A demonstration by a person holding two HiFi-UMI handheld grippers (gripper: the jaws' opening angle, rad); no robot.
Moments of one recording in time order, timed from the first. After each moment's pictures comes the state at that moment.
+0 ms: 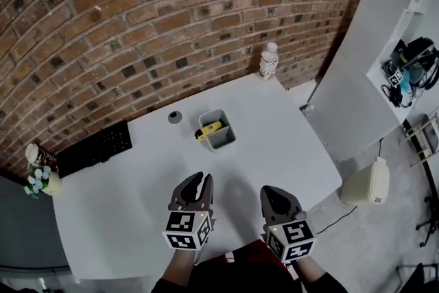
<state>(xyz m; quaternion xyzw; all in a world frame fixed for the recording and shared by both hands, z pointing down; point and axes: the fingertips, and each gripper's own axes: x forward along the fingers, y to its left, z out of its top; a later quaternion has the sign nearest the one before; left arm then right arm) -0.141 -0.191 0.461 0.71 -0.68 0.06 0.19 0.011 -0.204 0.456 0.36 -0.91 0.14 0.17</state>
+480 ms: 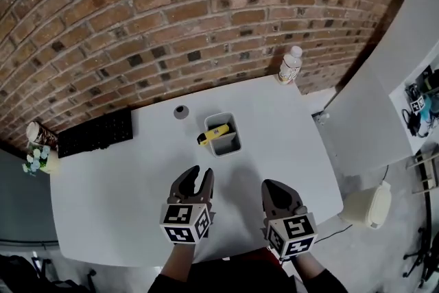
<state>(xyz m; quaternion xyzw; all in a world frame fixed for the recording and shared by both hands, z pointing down) -0.161 -0.232 0.482 0.64 -0.73 0.04 0.24 -0.008 -0.273 0.469 0.29 -0.93 0.14 0.20</state>
